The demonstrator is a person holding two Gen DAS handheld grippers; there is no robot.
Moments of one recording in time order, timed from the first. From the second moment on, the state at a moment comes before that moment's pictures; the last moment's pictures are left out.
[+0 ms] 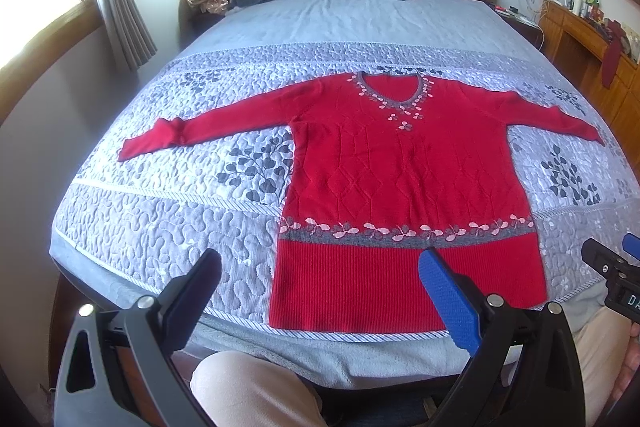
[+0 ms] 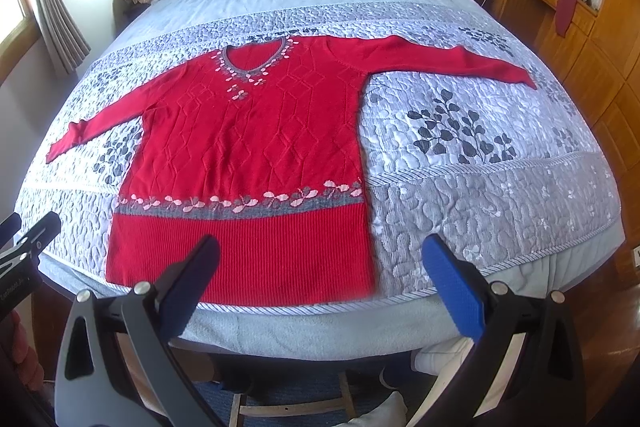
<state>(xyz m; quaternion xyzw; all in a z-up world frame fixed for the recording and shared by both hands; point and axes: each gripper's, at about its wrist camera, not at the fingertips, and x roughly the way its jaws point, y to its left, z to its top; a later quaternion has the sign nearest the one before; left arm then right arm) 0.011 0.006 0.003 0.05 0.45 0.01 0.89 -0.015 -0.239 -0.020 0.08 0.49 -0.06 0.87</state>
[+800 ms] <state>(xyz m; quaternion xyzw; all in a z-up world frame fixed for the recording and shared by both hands) 0.013 0.011 0.002 0.05 0.45 0.01 0.89 -0.014 -0.238 -0.020 0.07 0.49 -0.06 0.87</state>
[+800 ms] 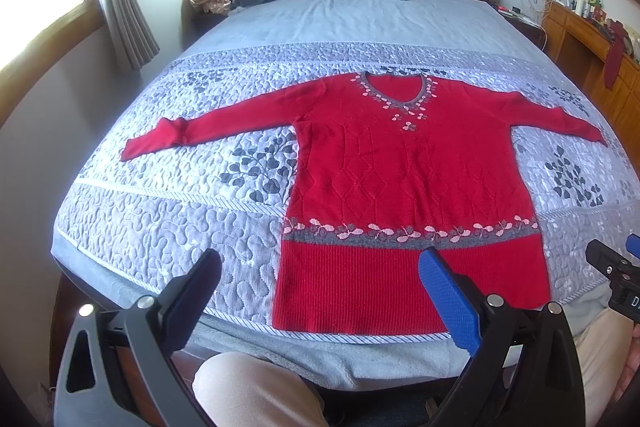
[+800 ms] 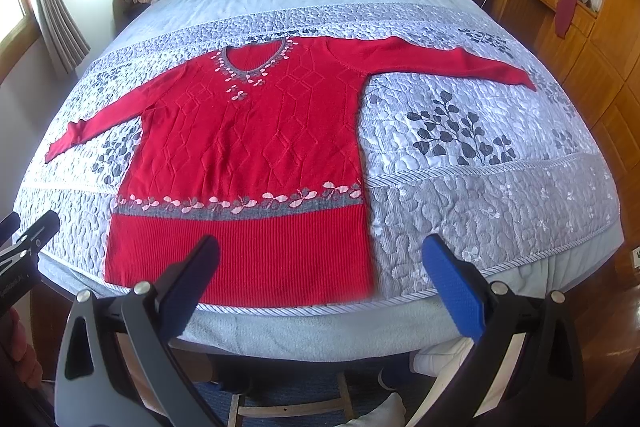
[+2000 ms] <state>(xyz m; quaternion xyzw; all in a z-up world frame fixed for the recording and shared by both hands) 0.025 0.011 -0.004 0.05 0.46 0.01 0.89 -0.003 -0.241 -0.033 0.07 0.50 -0.04 0.86</state>
